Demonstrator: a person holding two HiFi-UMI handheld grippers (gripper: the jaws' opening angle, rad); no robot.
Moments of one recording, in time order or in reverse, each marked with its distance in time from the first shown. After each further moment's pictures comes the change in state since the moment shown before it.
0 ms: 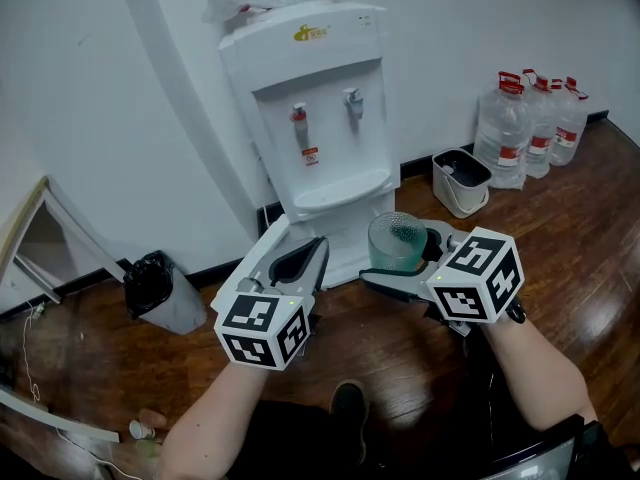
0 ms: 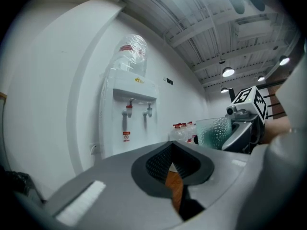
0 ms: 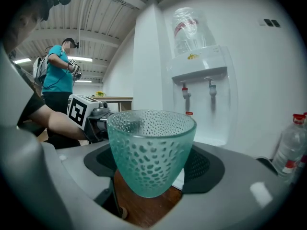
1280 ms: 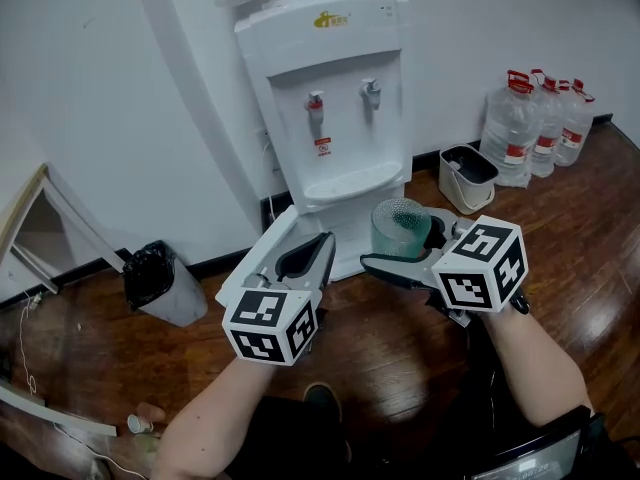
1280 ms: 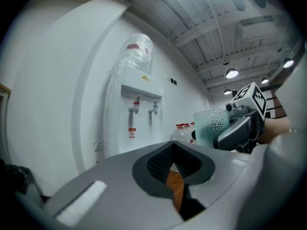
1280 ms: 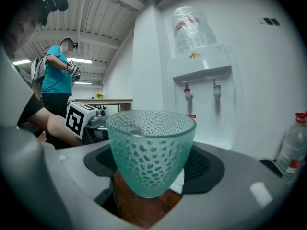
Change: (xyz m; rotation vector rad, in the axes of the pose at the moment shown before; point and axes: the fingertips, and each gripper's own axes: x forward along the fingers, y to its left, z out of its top) left arm -0.003 0.020 -0.013 -0.028 -0.003 0.029; right arm 0.024 0.000 0.014 0.016 -0.025 0.008
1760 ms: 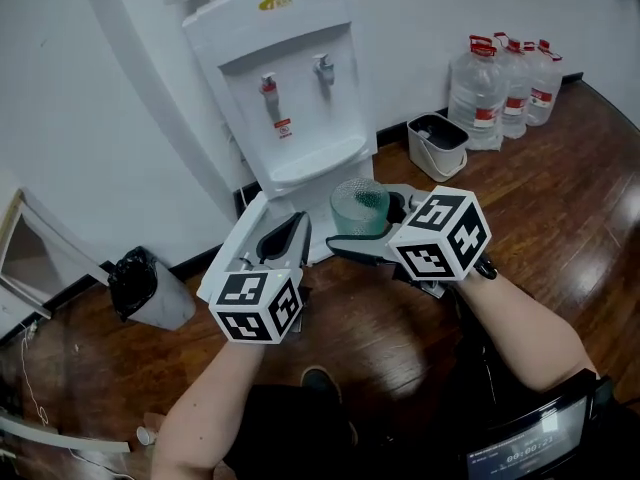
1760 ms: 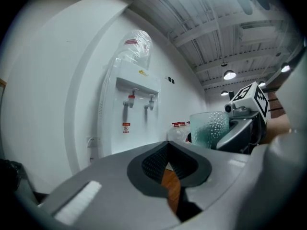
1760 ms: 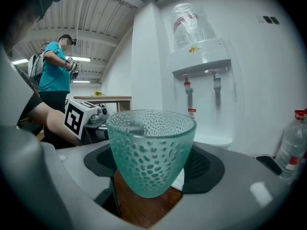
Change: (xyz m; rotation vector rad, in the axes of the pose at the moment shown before) left arm 0.014 -0.005 -0.020 -0.027 0.012 -0.038; right arm 0.016 -0.002 -0.022 0.004 0.025 -0.018
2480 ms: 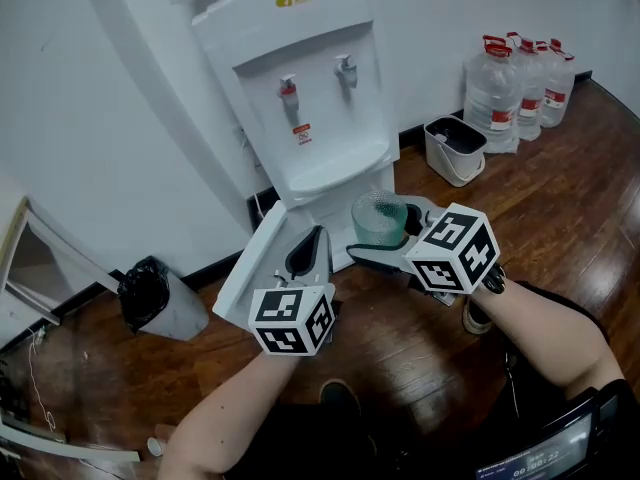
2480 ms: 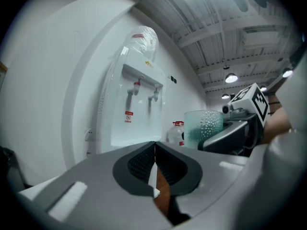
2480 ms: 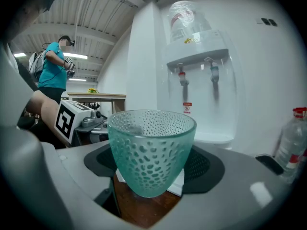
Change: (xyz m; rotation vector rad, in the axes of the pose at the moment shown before) left arm 0.023 0.011 -0.046 -0.034 -0.001 -0.014; right arm 0.036 -0.027 -0.029 -0.014 -0.013 -0.050
